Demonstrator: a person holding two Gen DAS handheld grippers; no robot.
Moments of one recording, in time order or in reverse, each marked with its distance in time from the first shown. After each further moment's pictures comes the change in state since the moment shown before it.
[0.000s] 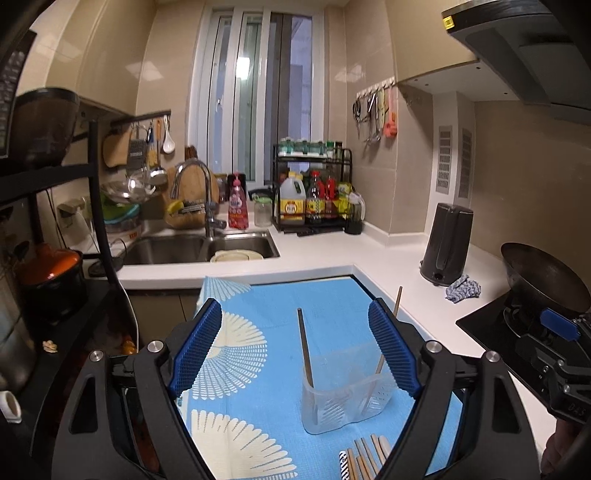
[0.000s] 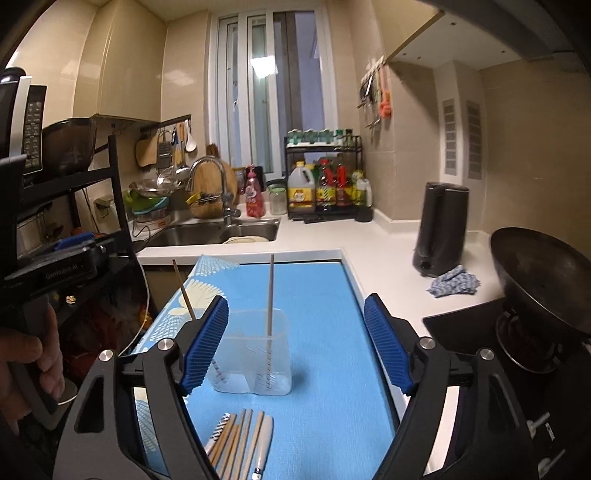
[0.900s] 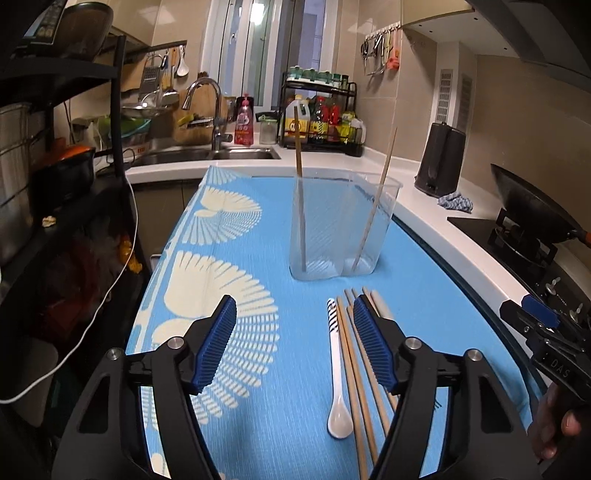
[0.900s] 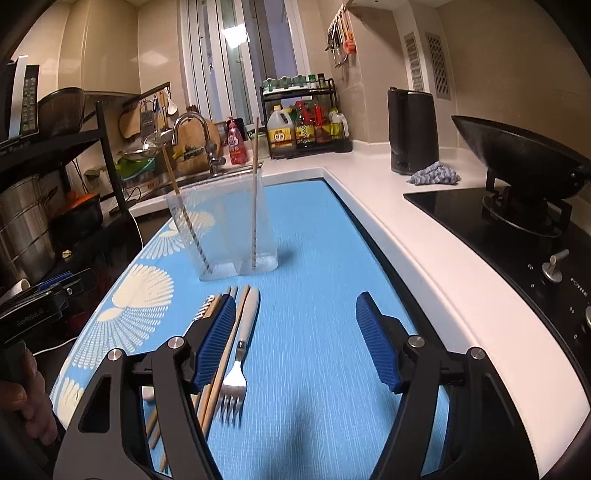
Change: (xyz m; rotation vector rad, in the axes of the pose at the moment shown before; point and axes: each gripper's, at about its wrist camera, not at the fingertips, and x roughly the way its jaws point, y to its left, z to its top) left arm -0.044 -0.004 -0.170 -0.087 0.231 -0.002; right arm -0.022 -0.017 -0.155 0.109 0.168 -0.005
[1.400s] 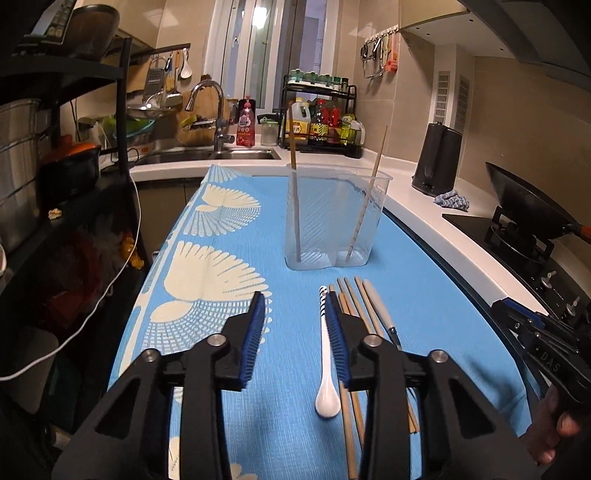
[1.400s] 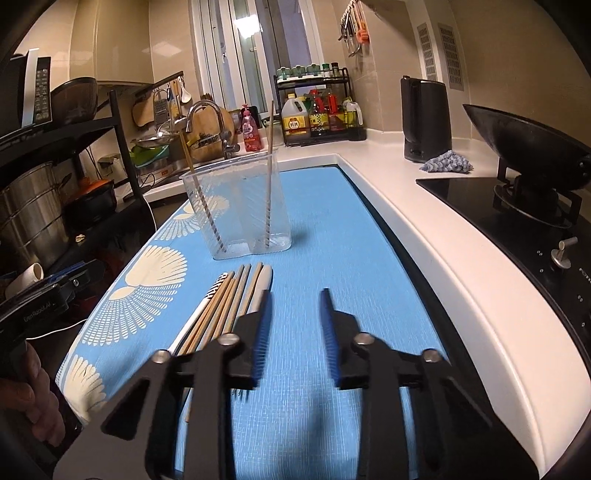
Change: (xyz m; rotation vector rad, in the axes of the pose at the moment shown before) left arm -0.018 -0.013 -0.023 -0.010 -0.017 0.009; right arm -0.004 -0.003 -0.014 -0.001 0.047 0.064
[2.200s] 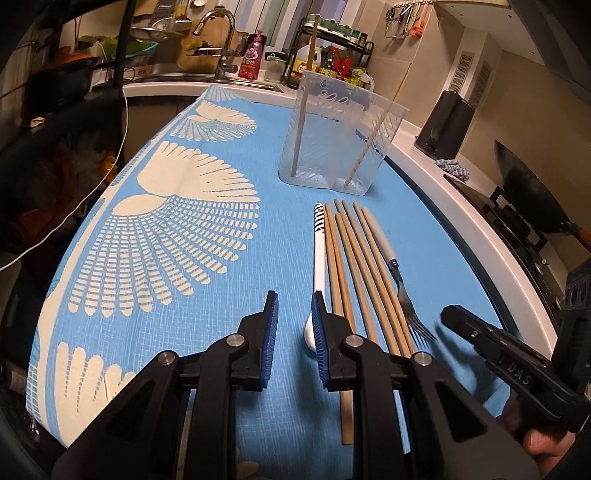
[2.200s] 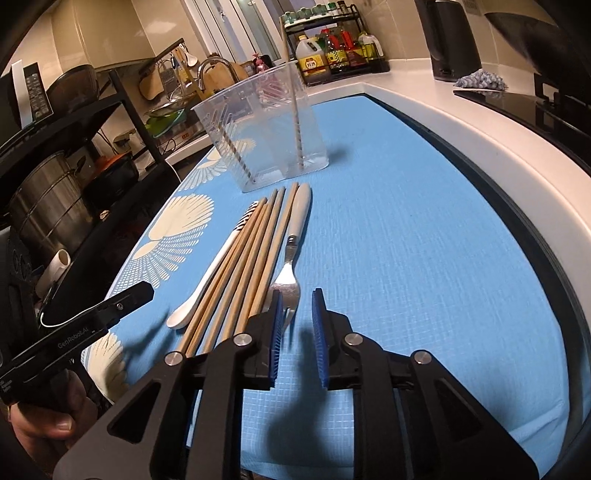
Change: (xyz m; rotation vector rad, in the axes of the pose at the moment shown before) left arm 0.035 0.009 -0.054 -0.145 0.201 -0.104; right arm 0.049 0.017 -0.046 0.093 0.206 0.162
